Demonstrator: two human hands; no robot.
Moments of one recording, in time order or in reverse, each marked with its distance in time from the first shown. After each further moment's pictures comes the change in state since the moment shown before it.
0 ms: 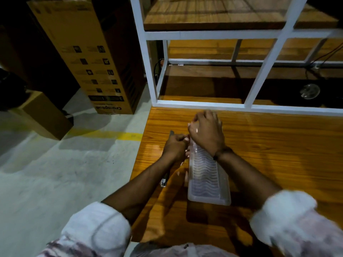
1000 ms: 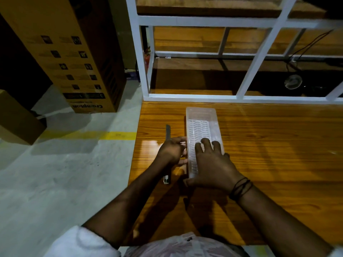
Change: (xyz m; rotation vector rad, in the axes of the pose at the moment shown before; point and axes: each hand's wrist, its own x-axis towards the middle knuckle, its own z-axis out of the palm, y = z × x) left_hand -0.025 -0.004 -0.027 -0.198 -0.200 -0.262; right_hand -0.104 -0.063 -0.032 -0.381 -0.645 0.143
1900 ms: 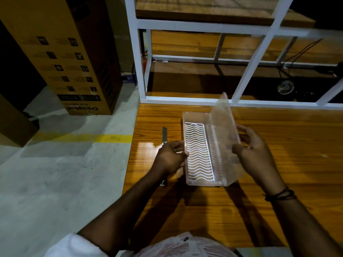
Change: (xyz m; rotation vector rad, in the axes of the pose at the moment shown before) left_hand 0.011 -0.034 -0.008 0.173 0.000 0.278; right_hand -0.028 0.073 -0.025 1.038 0.537 0.275
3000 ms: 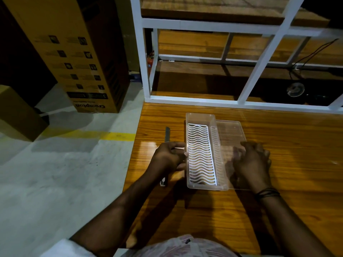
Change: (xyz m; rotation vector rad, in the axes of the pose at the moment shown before) left_hand -0.010 0.014 -0.009 -0.023 0.052 -0.082; right_hand 0.044 0.084 0.024 -0.634 0.168 0.024
